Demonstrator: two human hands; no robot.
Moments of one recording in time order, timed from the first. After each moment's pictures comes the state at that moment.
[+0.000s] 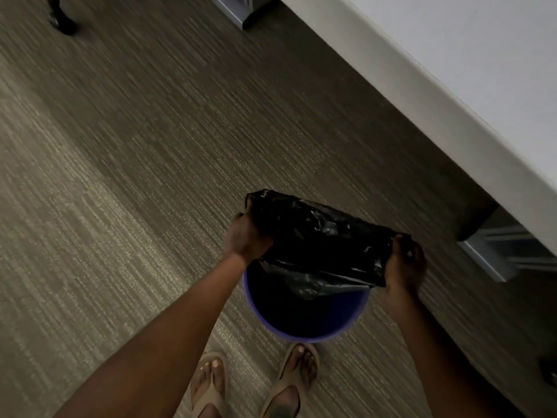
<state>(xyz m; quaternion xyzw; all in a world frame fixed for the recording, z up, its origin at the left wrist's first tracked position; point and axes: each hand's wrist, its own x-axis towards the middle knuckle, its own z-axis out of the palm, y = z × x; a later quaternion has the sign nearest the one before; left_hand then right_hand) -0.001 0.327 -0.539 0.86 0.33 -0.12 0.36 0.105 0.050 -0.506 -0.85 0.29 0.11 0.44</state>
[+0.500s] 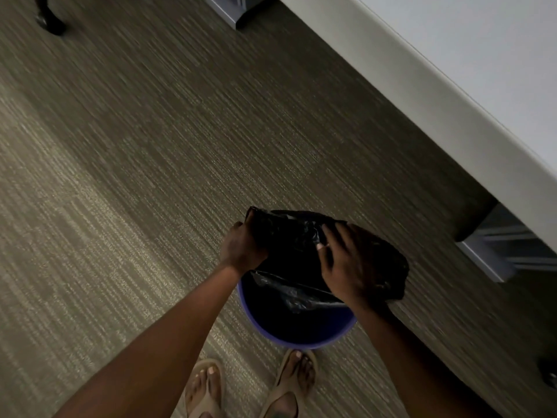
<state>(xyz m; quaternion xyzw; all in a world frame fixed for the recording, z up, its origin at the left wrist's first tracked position) -0.007 0.323 -0.555 0.88 0.30 -0.14 0.36 0.076 0.095 -0.532 -0.95 -0.28 0.09 0.10</state>
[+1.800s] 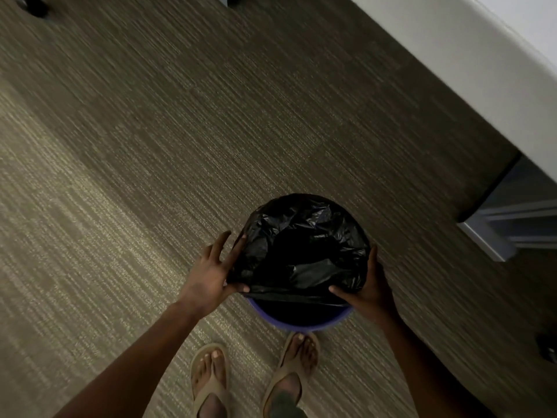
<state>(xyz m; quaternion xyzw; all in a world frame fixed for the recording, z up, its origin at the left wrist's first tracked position) -0.131 0.334 -0.571 0.94 0.14 -0.21 0.25 0.033 -0.004 -0.561 -0.89 -0.03 0.35 0.29</state>
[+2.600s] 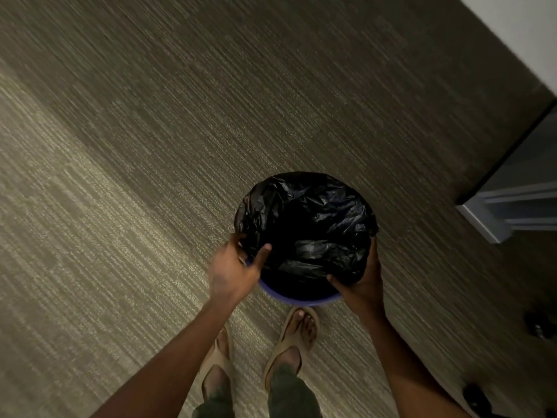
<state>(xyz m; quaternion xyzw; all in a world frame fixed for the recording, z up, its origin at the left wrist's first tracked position) -0.125 0.271 -0.538 0.81 0.42 -0.09 0.39 -0.021 0.007 -0.558 -0.89 0.02 0.26 0.38</state>
